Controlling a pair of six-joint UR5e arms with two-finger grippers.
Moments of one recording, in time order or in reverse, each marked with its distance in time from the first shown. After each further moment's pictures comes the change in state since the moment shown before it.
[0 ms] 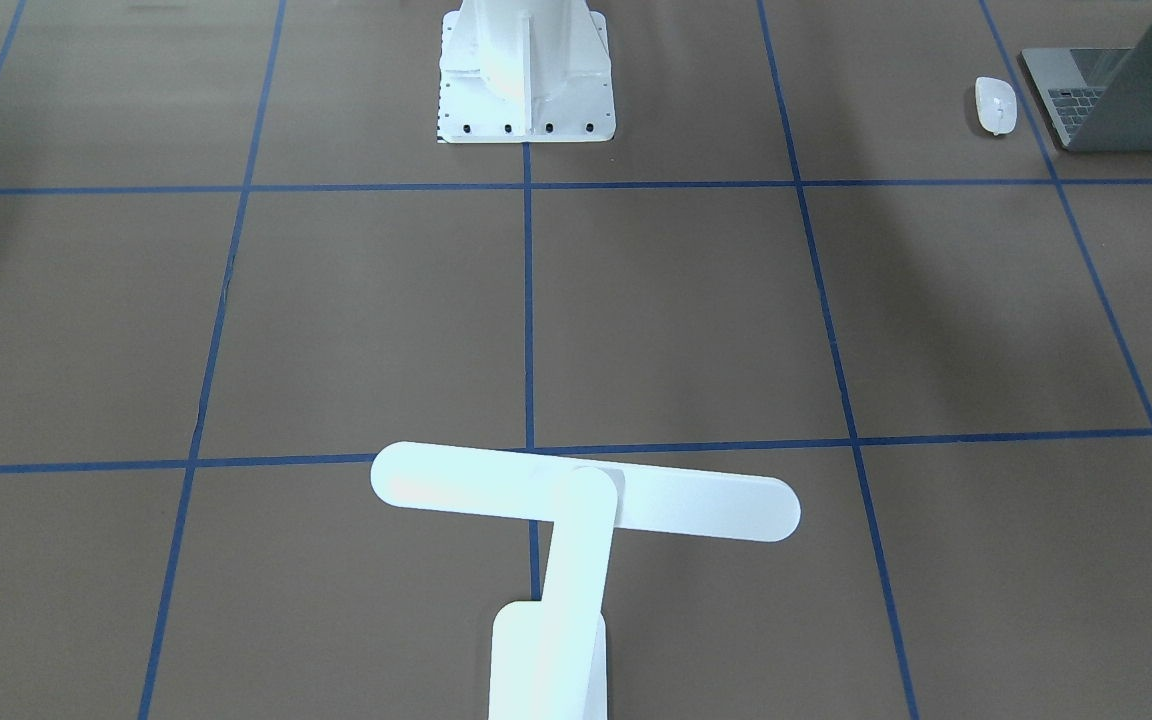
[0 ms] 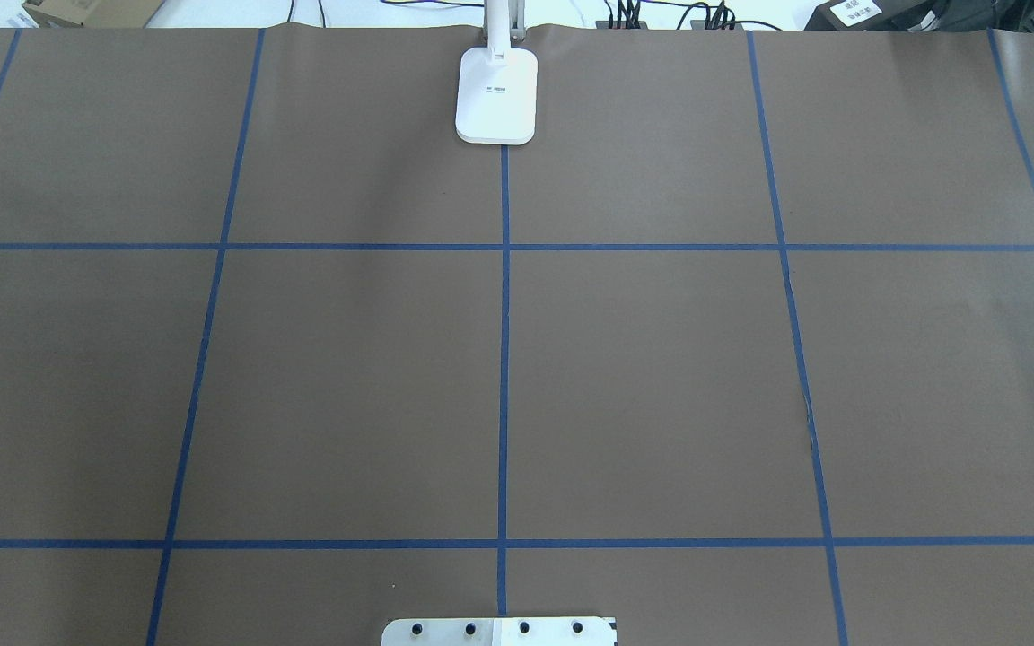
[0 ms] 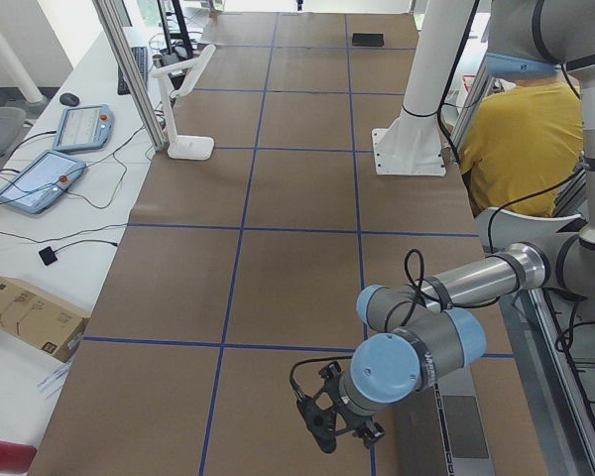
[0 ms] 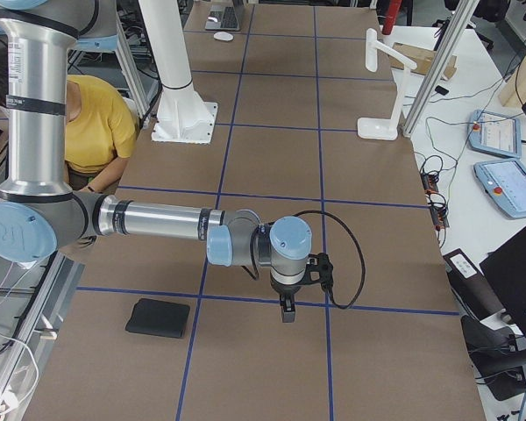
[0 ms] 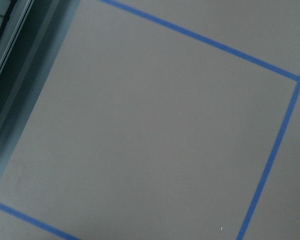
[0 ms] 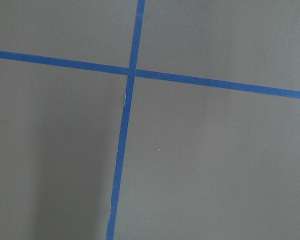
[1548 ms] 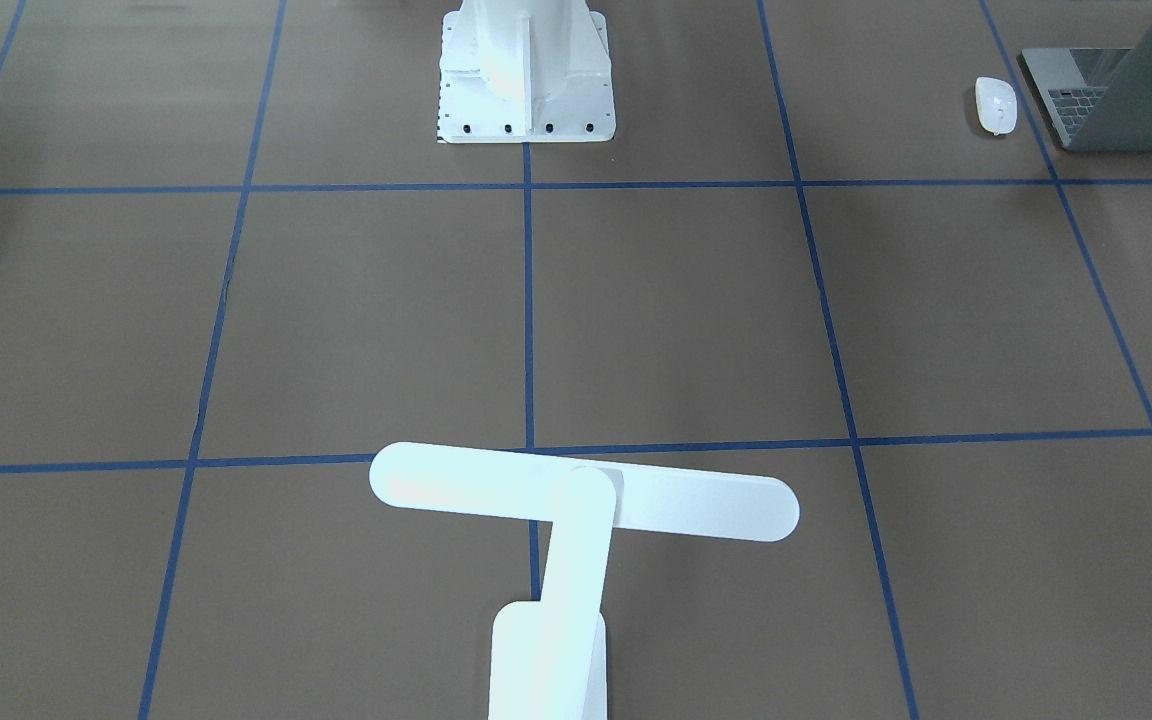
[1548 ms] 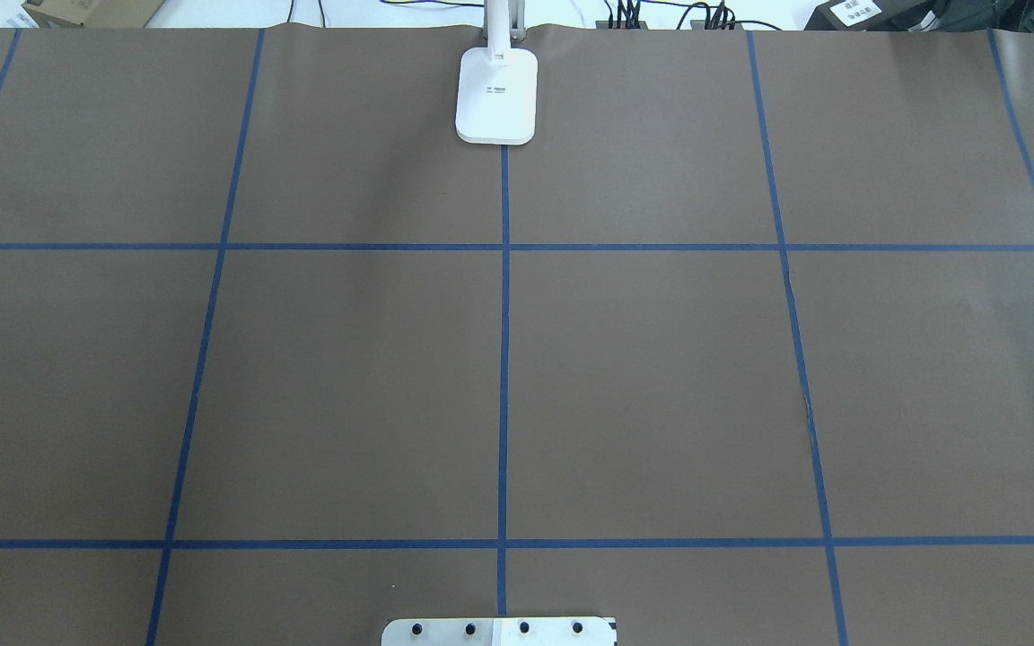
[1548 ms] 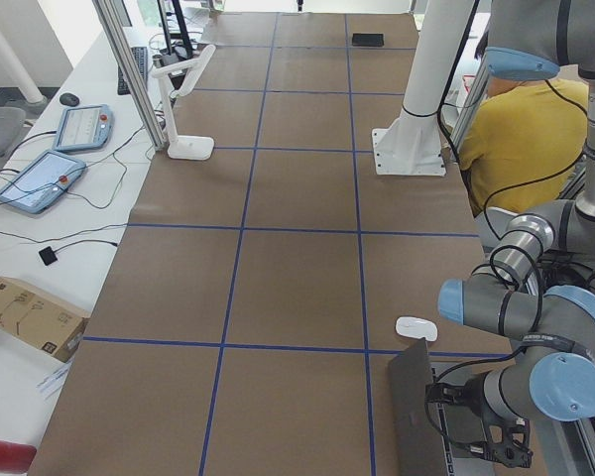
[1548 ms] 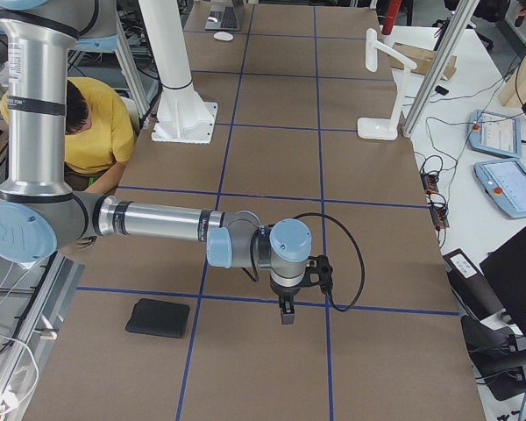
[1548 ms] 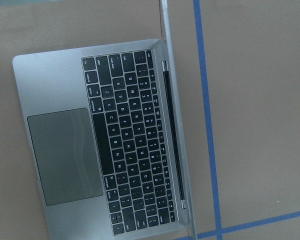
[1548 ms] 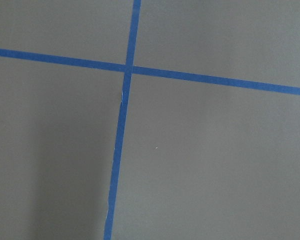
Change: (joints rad) left arm -0.395 0.262 -0.163 0.277 0.072 -0.257; right arm 0.000 0.001 -0.009 0.002 -0.001 0.000
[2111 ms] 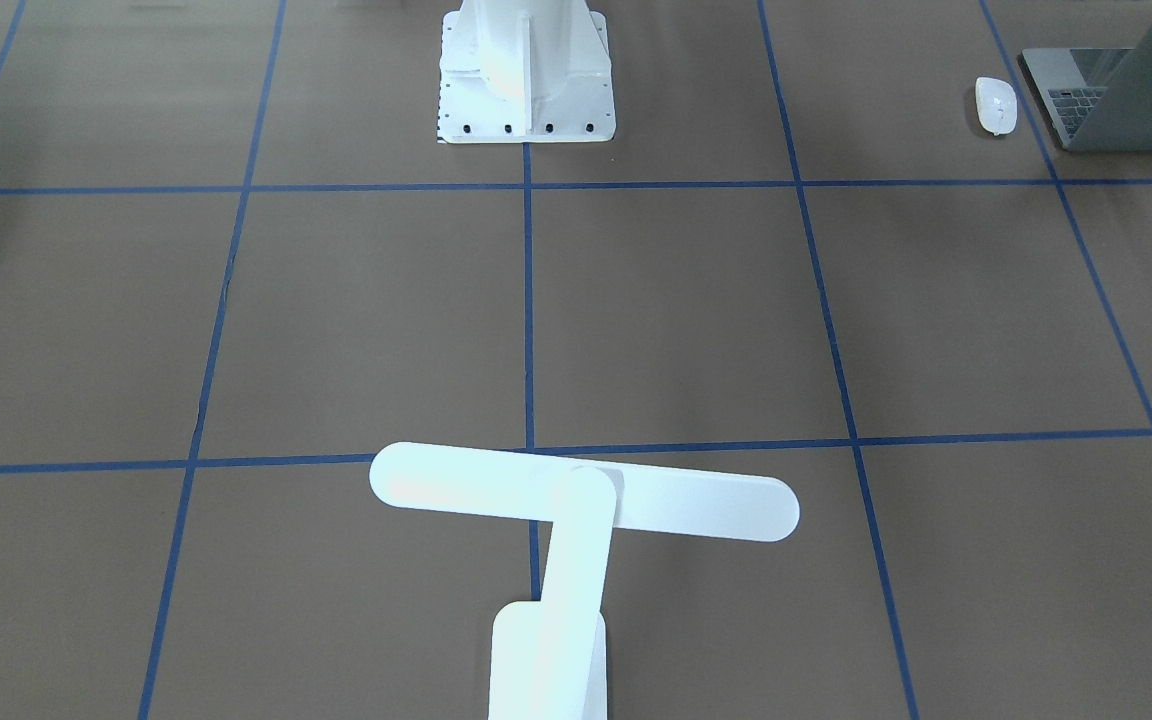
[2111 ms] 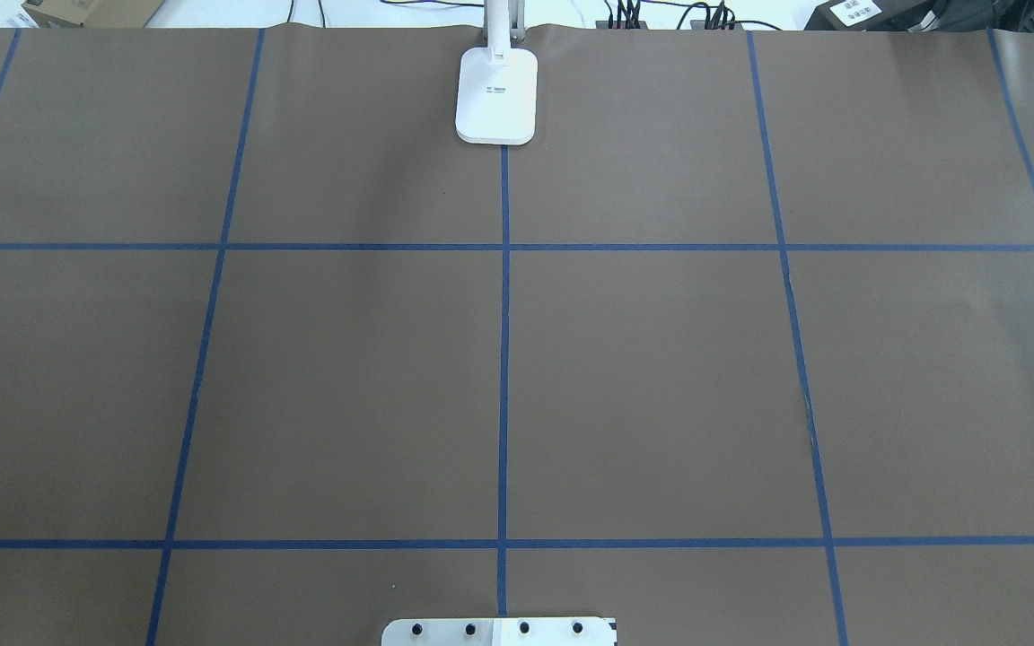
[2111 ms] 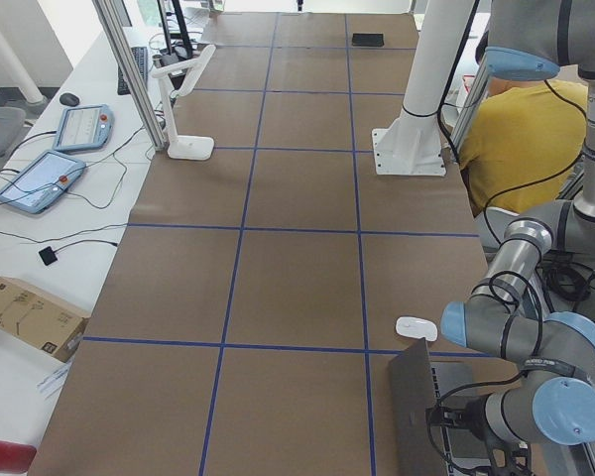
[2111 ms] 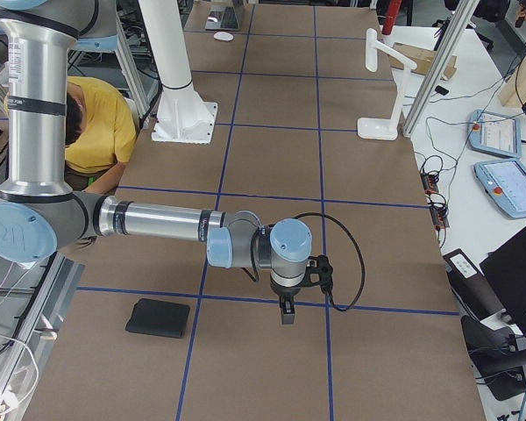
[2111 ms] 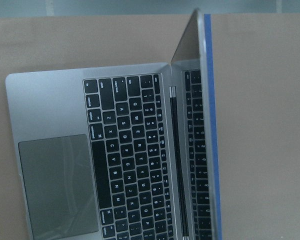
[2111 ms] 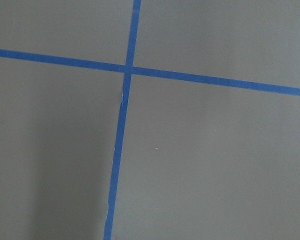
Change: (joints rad) left arm -0.009 -0.001 0.102 -0.159 -0.003 -0.063; right arm 0.000 0.001 -0.001 0.000 0.000 0.000
